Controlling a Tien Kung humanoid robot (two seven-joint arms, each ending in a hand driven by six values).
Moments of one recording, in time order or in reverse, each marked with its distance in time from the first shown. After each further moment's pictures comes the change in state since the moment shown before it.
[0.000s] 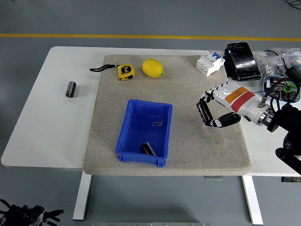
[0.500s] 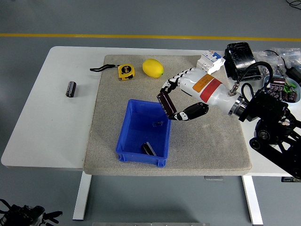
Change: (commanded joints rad) left arm 0.000 0.002 0.036 -0.009 -0.015 0.007 0.031; right arm 0.094 0.097 -0.074 0.123 0.158 0.059 0.038
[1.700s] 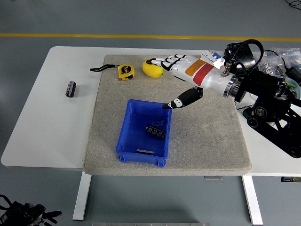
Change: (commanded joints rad) left arm -0.007 0.014 0.082 -0.010 -0.025 0.003 0.025; right arm 0.135 -0.009 0.104 -0.086 0.009 0.140 0.015
